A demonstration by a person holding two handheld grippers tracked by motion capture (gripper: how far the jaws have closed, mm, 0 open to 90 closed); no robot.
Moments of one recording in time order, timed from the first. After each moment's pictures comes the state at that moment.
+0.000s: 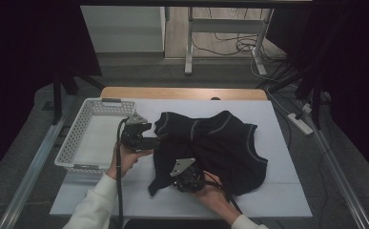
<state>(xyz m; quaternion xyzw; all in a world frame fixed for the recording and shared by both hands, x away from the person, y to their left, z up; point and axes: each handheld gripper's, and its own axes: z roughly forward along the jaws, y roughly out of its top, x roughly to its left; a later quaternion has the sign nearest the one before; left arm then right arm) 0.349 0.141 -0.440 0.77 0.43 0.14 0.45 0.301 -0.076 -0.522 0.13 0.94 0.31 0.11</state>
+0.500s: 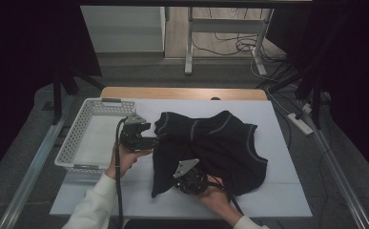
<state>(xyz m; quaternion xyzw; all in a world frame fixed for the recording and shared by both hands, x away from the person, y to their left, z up) 0.349 0.145 -0.439 0.77 0.43 0.14 0.45 0.294 -0.086 -0.519 0.13 0.94 0.32 0.07</state>
